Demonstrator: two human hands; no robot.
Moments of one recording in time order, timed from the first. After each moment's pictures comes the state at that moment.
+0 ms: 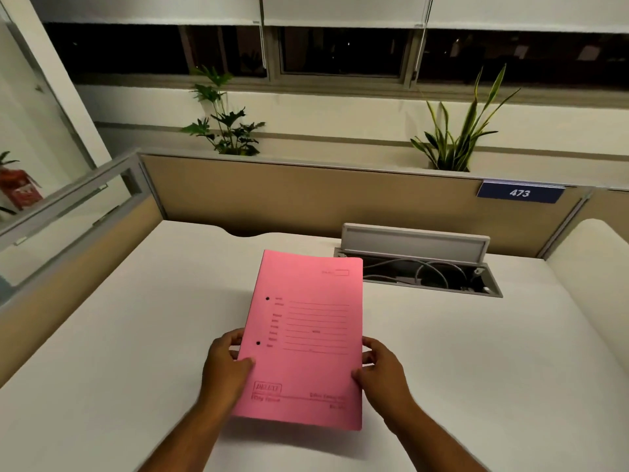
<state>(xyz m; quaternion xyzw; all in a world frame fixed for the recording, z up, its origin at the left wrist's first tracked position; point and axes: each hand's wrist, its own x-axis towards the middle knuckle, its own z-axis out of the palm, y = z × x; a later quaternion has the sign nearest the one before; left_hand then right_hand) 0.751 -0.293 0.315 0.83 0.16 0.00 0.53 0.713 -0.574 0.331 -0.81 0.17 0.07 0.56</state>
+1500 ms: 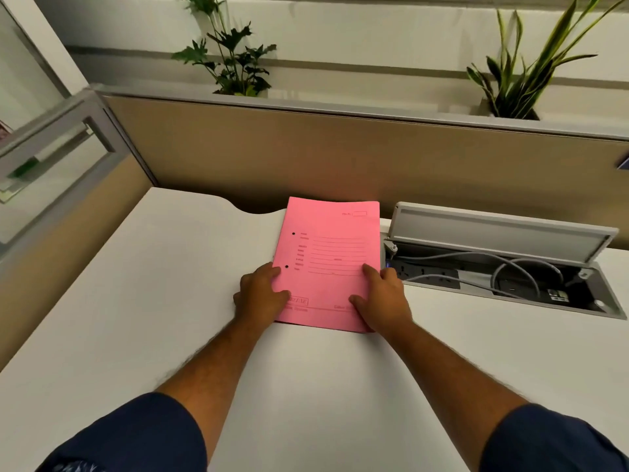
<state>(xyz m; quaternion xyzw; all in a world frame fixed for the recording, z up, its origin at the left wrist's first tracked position) 1.014 -0.275 0.238 0.93 0.12 -0.06 0.33 0.991 -0.526 0.251 -0.96 0.10 0.10 0.26</state>
